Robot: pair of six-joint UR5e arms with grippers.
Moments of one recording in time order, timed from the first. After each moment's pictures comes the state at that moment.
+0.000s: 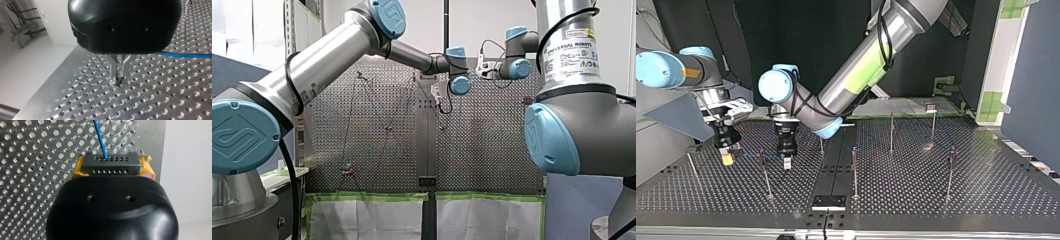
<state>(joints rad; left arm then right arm) -0.73 -2.36 -0.86 -2.79 -2.24 -1.72 1.78 -1.31 1.55 -0.40 1.18 1.68</state>
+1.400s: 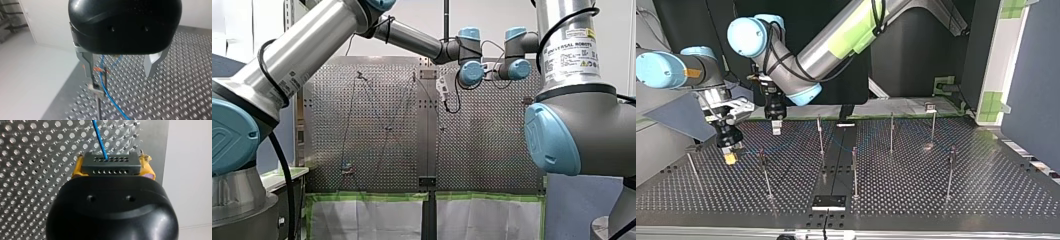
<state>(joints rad) -0.89 -2.23 -1.01 -2.93 -2.39 -1.79 1.79 -1.31 1.55 -0.39 1.17 1.67</state>
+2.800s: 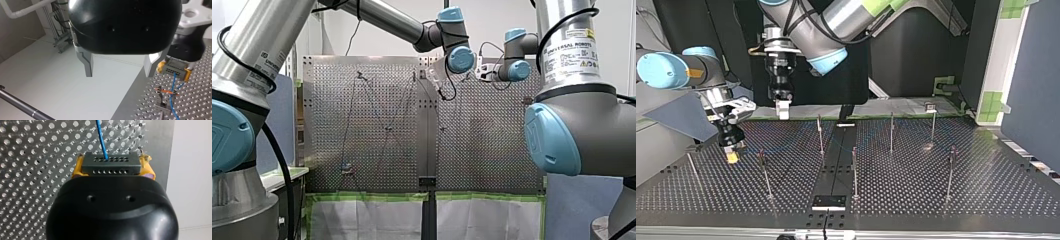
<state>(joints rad) -0.92 -1.97 -1.36 -2.58 -2.42 -1.80 1.79 -1.30 1.55 -0.39 1.17 1.67</state>
